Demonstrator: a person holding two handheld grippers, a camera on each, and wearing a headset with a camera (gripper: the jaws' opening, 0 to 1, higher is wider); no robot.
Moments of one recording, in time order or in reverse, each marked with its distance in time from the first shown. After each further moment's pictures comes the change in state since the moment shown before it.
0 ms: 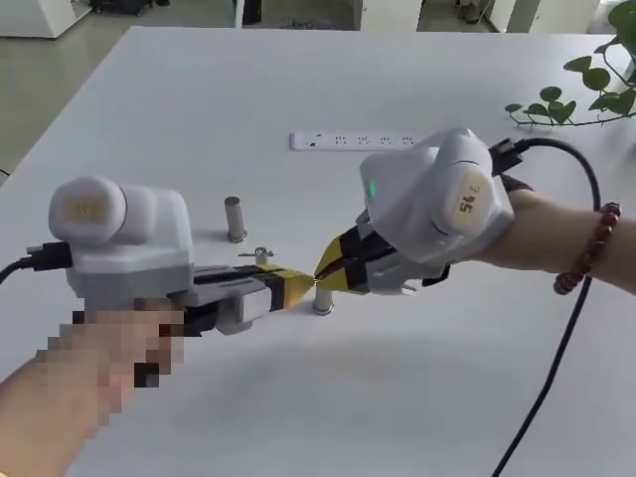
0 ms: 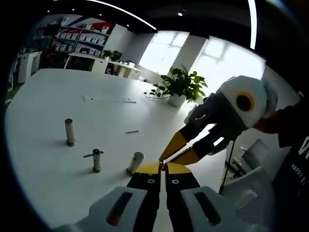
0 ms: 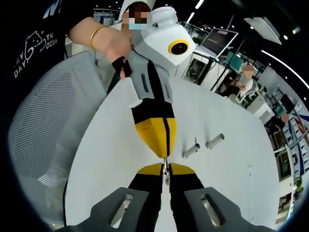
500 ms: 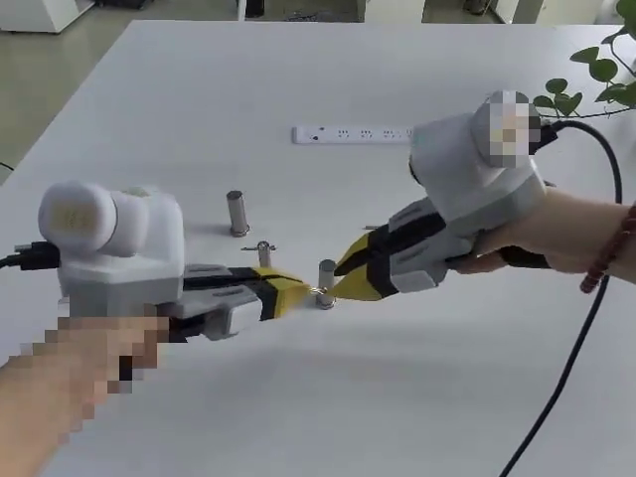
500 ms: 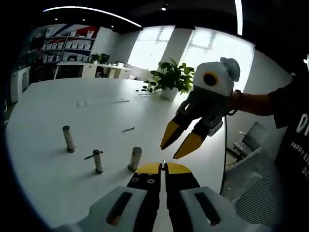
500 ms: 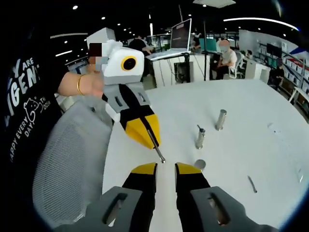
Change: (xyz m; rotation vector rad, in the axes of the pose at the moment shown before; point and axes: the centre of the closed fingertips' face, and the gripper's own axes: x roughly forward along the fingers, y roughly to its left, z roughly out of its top) left arm -0.010 -0.004 -0.014 0.161 0.057 -0.044; right arm -0.014 0.013 -0.010 0.508 -0.176 0.142
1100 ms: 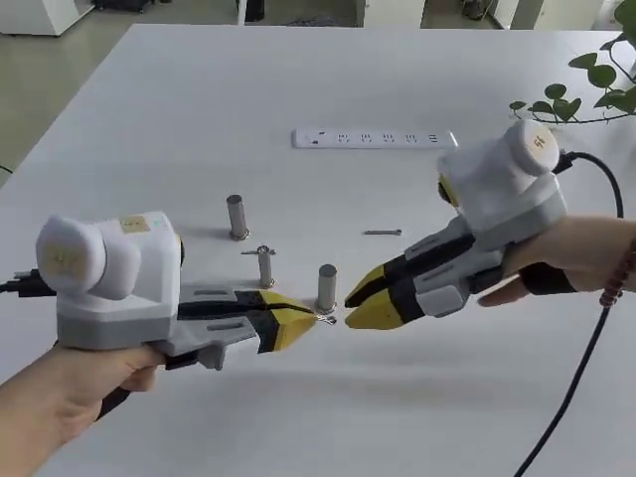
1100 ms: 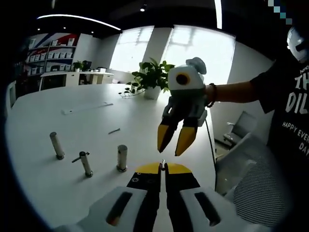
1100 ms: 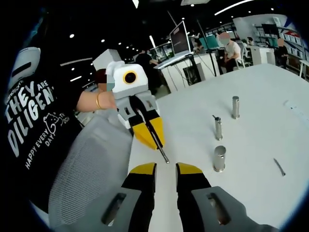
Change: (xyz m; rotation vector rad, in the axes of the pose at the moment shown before) left arm -0.001 -0.019 -0.012 0.092 -0.012 -0.129; right arm -0.003 0.032 -0.011 0.130 -0.073 0.182
